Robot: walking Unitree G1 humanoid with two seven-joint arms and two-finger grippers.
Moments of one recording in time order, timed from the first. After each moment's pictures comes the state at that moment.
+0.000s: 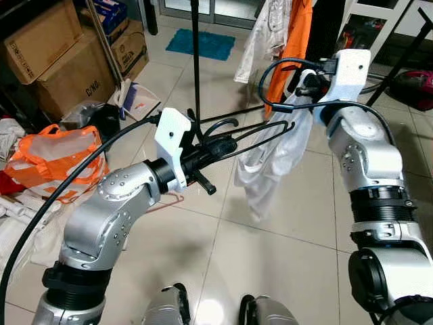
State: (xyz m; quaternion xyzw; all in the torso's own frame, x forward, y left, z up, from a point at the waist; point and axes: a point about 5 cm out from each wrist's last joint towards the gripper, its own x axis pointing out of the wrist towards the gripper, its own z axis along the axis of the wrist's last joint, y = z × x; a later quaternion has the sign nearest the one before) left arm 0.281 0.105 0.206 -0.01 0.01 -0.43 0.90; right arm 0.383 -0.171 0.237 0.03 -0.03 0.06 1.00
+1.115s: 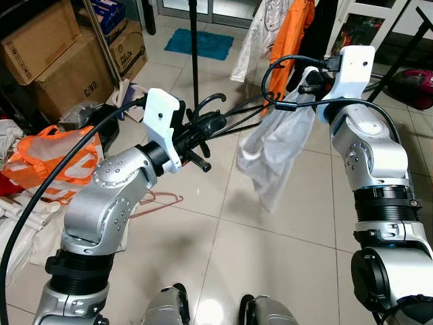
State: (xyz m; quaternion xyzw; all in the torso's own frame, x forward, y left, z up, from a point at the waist) left arm 0.297 0.114 0.222 -0.01 -0.04 -0.38 0.92; right arm 0.381 -0.172 0.242 0.03 -0.03 0.06 1.00
